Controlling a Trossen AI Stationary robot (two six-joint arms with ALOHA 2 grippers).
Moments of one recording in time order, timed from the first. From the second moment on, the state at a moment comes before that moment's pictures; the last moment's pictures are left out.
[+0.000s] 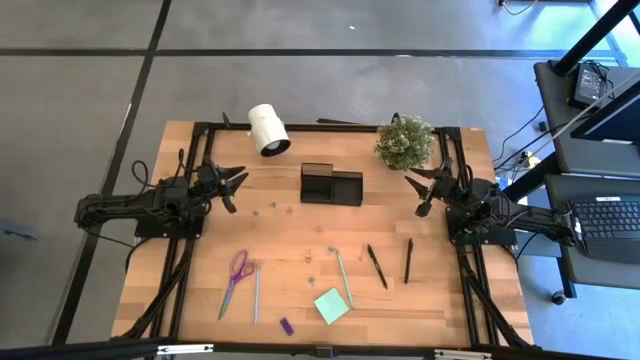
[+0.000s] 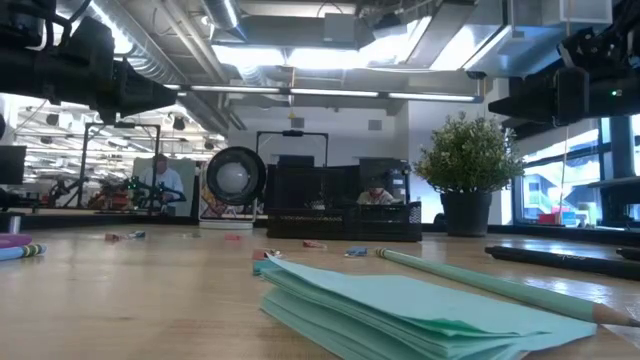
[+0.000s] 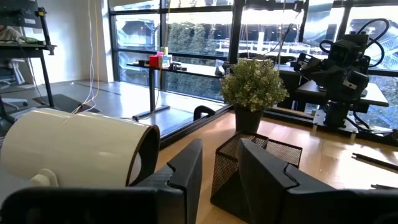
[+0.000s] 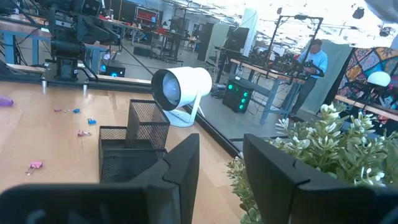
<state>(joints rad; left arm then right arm) 0.09 0.00 0.02 0.04 -0.49 -0.06 -0.17 0.01 0.02 0.05 0.33 -0.27</state>
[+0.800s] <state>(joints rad) 0.09 0.00 0.02 0.03 -0.49 -0.06 -0.17 0.01 0.02 0.05 0.33 -0.10</state>
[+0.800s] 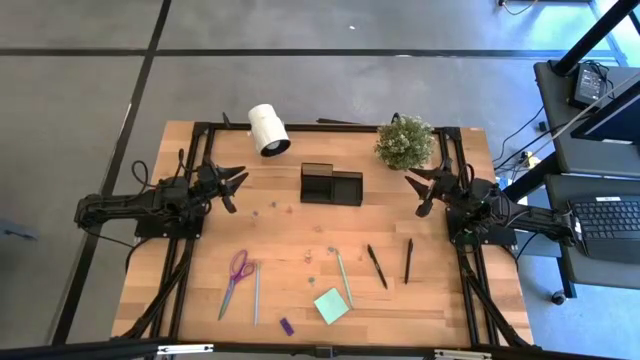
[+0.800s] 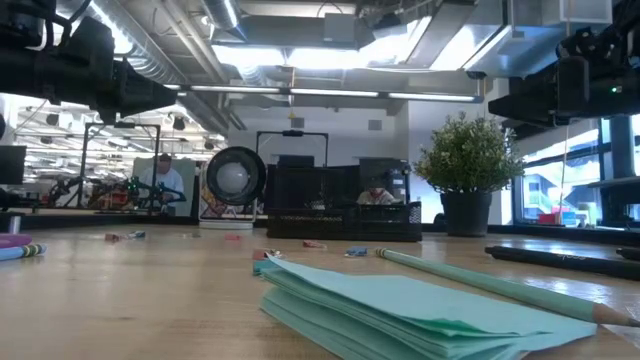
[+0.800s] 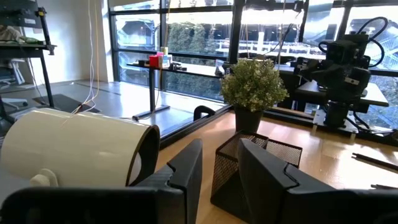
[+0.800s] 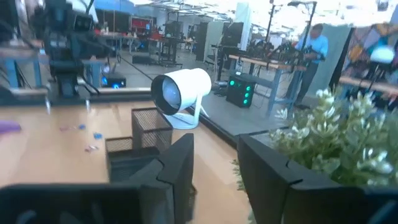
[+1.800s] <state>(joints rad) 0.09 0.00 0.02 0.03 -0.50 -0.06 -0.17 0.01 0.02 0.05 0.33 -0.06</state>
